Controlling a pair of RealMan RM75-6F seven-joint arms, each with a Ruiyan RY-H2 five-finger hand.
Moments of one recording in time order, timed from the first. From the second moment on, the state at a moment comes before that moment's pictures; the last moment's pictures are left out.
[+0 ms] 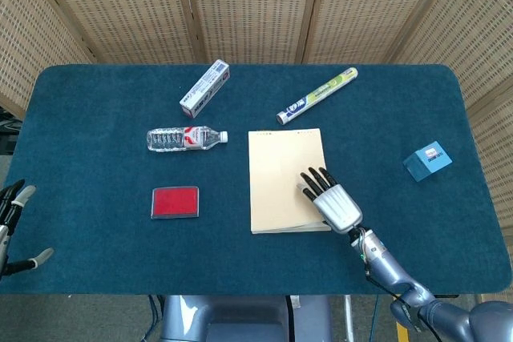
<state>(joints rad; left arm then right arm) -0.03 -0.91 0.01 -1.88 1.55 1.51 0.03 0.56 -1.73 0.06 -0.97 -1.72 1.20 -0.14</state>
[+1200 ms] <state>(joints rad) -0.04 -0.93 0.01 -1.90 1.53 1.47 0.09 0.48 -1.49 -0.20 -0.86 -1.92 1.62 0.45</state>
